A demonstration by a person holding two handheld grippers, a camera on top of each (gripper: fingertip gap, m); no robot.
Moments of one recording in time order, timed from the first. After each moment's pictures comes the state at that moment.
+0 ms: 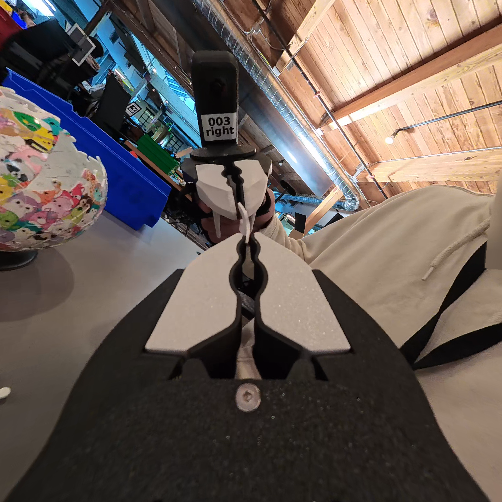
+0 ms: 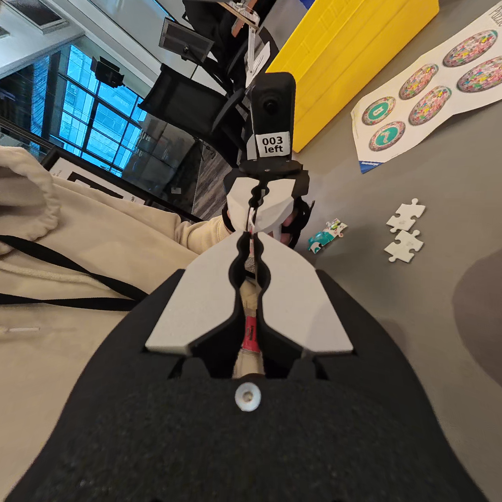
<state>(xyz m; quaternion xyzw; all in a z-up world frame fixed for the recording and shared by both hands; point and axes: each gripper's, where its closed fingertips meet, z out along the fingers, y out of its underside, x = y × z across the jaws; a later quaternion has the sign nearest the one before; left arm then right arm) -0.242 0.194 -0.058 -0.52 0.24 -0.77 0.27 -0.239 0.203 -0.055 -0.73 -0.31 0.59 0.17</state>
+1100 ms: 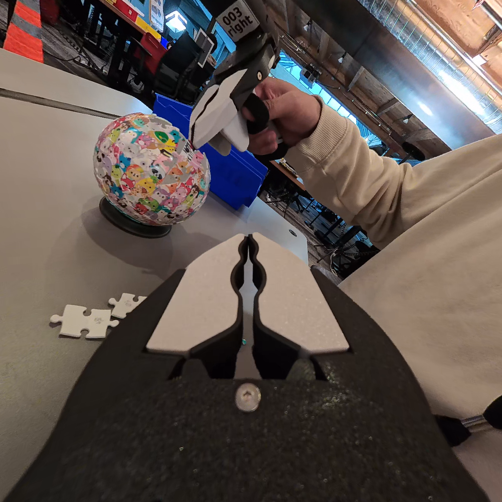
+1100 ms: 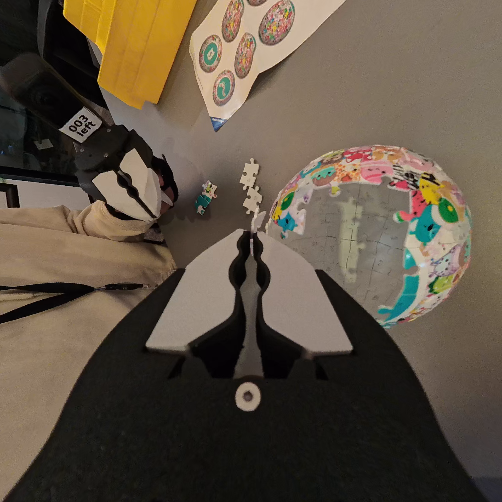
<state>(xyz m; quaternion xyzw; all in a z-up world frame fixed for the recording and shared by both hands) -0.262 0.223 -0.093 -0.65 0.27 -0.60 0.37 -0.174 0.307 -0.099 -0.87 -0.31 0.38 0.07</state>
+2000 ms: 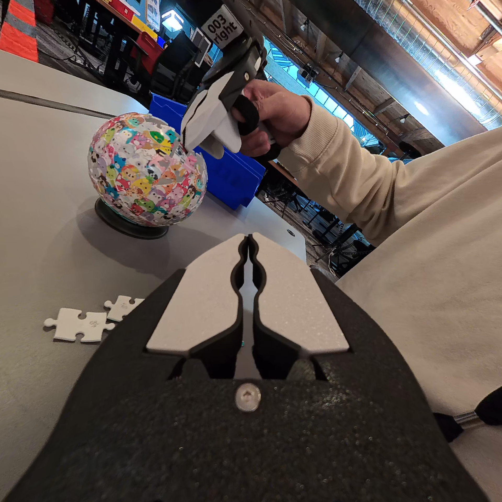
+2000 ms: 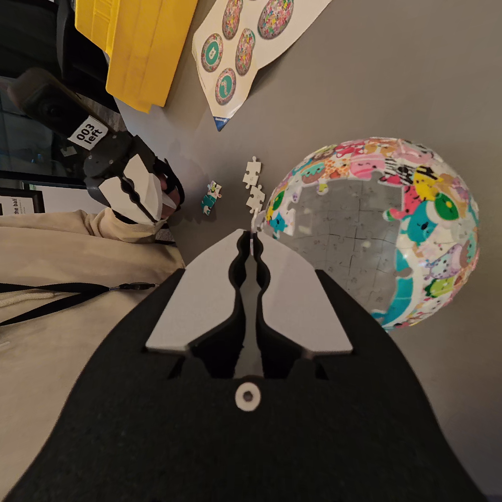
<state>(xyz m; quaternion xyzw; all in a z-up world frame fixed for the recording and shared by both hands) -0.259 0.222 -0.092 -0.65 0.27 -0.61 0.37 -0.172 0.310 -0.104 -0.87 -0.29 0.40 0.04</state>
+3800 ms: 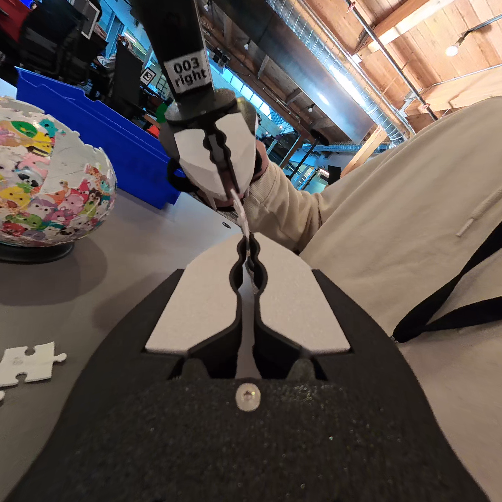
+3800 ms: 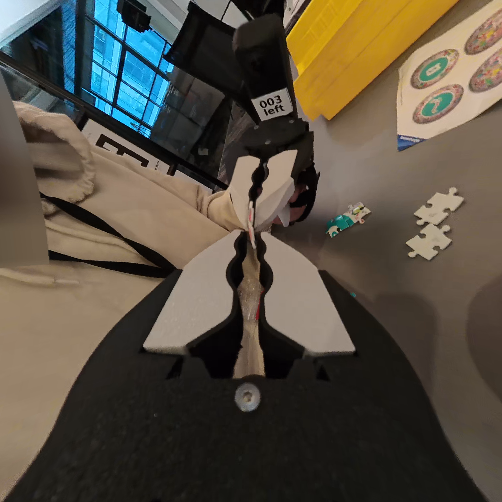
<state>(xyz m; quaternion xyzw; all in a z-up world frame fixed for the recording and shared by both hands) -0.249 0.180 -0.065 -0.55 0.33 -0.70 0.30 -0.234 0.197 -0.055 -0.70 -0.37 0.61 0.09</state>
